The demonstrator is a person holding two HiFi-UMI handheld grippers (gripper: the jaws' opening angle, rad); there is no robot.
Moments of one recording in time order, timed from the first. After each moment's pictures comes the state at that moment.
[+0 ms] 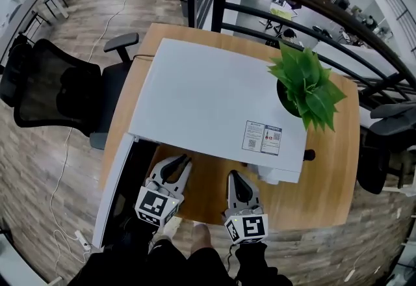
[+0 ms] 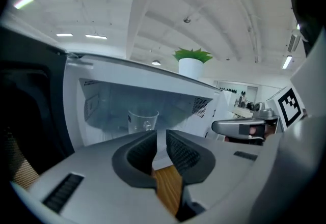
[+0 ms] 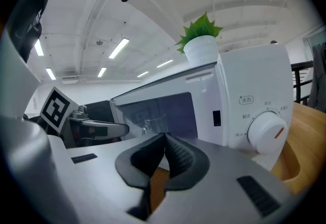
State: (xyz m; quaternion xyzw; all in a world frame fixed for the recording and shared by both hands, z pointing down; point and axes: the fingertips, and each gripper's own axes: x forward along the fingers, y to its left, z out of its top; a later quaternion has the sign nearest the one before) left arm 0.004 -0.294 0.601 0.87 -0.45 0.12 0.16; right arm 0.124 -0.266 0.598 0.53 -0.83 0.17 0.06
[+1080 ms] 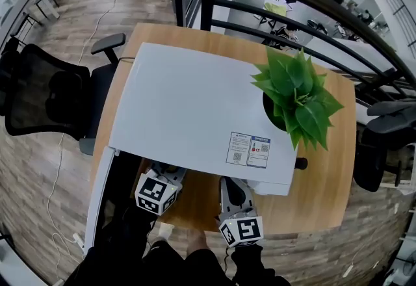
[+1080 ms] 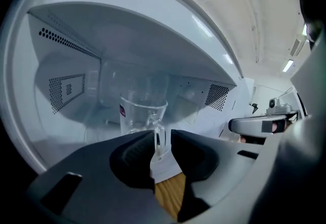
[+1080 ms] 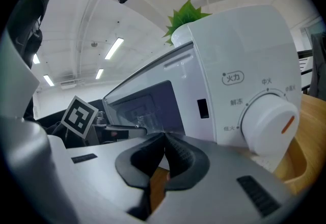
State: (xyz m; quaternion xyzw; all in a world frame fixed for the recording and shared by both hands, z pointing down) left arm 0.036 -0.351 0.647 0.87 -0.43 0.14 0.20; right arm 0.140 -0.286 0.618 0.51 -0.83 0.21 0.06
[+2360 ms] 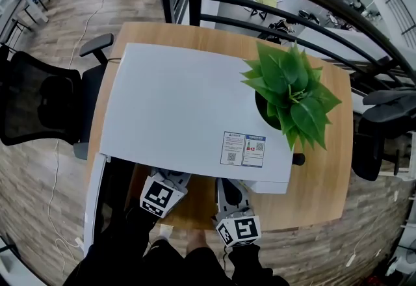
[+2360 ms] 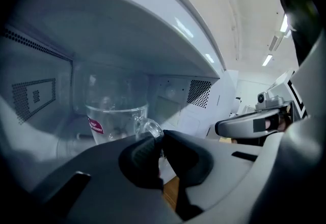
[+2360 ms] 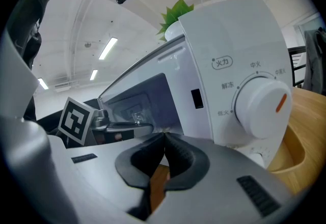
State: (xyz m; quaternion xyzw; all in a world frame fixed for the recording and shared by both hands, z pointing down) left arm 0.082 -0.347 0.645 0.92 -0.35 0.14 0.14; right arm 0.145 -0.285 0.631 0.54 -0.81 0.24 0.05
